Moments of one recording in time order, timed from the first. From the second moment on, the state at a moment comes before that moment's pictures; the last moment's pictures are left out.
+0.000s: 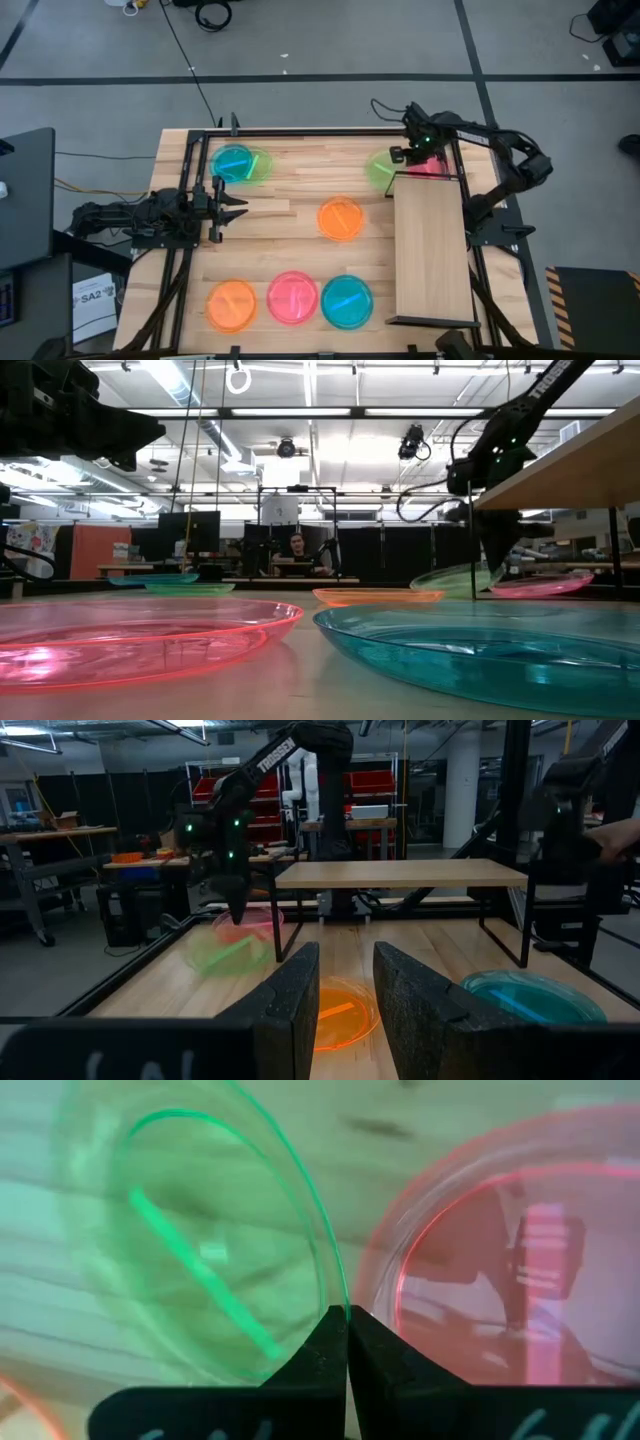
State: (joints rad) left arm 0.01 0.01 0.01 0.13 -0.07 0.04; right arm -0.98 1.47 0.90 -0.82 -0.16 0.49
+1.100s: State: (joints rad) left arm 0.01 0.01 0.01 0.13 -0.07 0.04; right arm -1.18 0.92 0.90 -0.73 -0.49 0.55
